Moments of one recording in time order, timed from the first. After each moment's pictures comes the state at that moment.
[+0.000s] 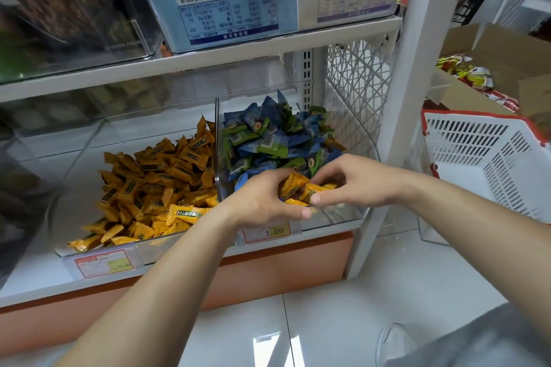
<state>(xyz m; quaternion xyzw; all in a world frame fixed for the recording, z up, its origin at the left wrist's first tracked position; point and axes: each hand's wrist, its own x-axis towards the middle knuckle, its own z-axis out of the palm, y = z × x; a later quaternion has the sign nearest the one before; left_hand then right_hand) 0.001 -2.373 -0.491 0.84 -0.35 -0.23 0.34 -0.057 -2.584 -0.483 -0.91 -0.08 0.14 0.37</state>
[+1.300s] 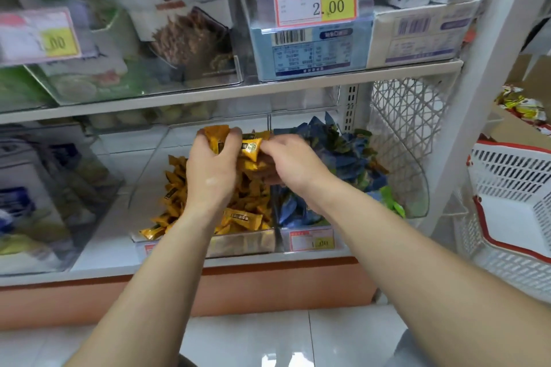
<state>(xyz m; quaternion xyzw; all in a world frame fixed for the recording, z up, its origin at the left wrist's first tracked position) 0.014 -2.282 -0.435 0.79 0.01 0.15 0.60 -0.010 -2.415 -0.427 -0.74 0.01 -0.01 0.67</state>
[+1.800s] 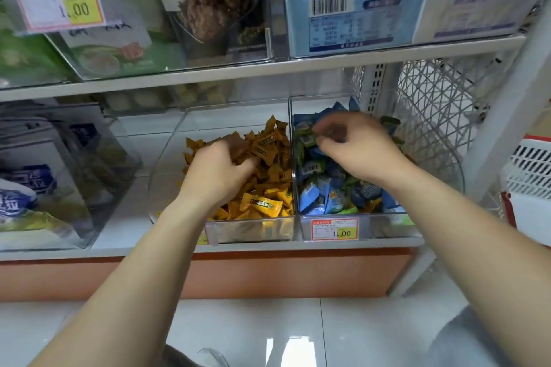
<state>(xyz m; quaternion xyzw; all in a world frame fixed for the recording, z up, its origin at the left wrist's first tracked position) 0.026 -2.231 -0.455 0.95 -0.10 0.10 0.26 0.002 -2.479 -0.445 -0.90 -0.05 -0.13 0.41</state>
